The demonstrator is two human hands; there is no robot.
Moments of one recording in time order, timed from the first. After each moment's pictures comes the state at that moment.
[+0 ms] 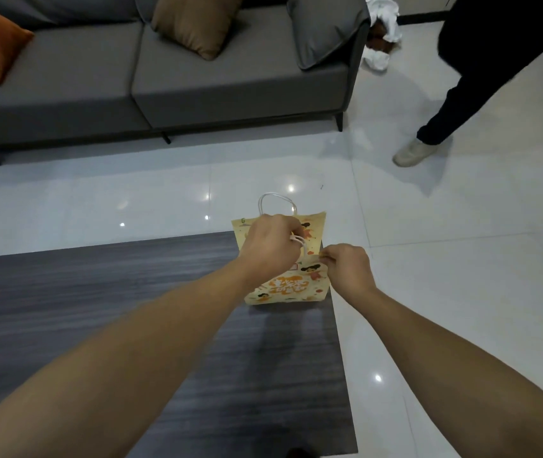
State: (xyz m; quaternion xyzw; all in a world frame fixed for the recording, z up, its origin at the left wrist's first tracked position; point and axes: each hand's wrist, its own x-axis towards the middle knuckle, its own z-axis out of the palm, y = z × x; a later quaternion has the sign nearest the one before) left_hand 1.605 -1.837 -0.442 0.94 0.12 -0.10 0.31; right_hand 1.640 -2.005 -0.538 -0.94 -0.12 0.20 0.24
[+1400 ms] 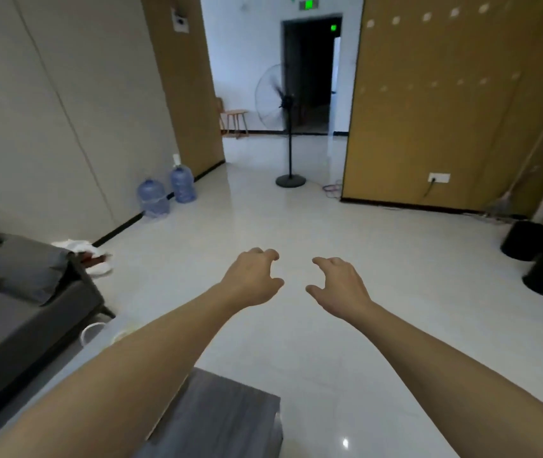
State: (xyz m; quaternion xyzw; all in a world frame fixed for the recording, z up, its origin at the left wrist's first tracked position) left_hand 1.263 -2.024 -0.196 0.87 -0.47 -0.07 0.13; right_hand 1.122 -2.158 -0.246 -0.91 0.34 -0.12 0.20
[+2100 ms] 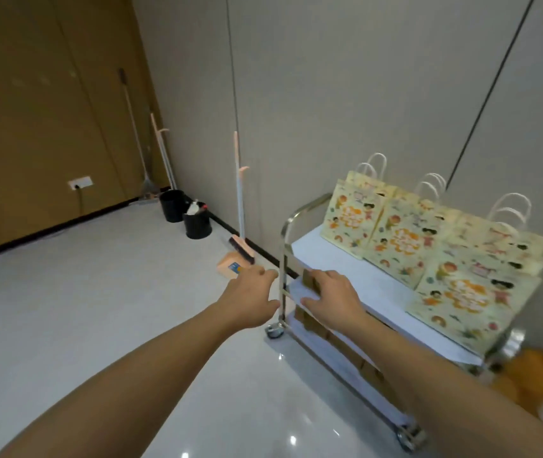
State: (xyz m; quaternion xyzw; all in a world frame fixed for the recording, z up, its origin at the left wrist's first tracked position) left_hand 0.565 -2.325 -0.250 0.45 -0.88 -0.14 0.02; right_hand 0.380 -2.261 -0.280 -0.58 0.78 -0.17 0.15
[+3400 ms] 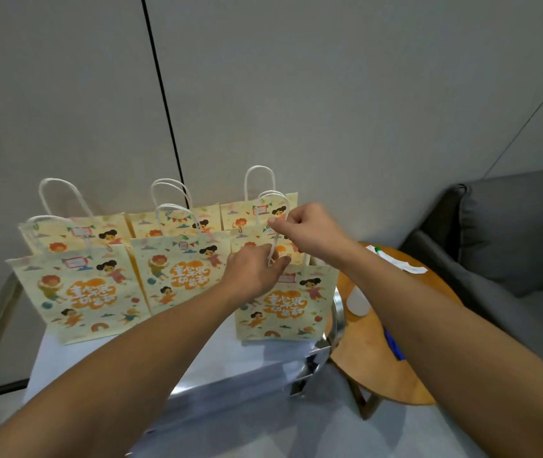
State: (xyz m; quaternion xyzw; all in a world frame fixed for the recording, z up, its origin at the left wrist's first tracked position) left_hand 0.067 -2.413 -0.289 0.05 -0.96 -0.26 -0.02; right_hand 0.023 -2.284 -0.223 -0.12 0.90 -0.42 0.06
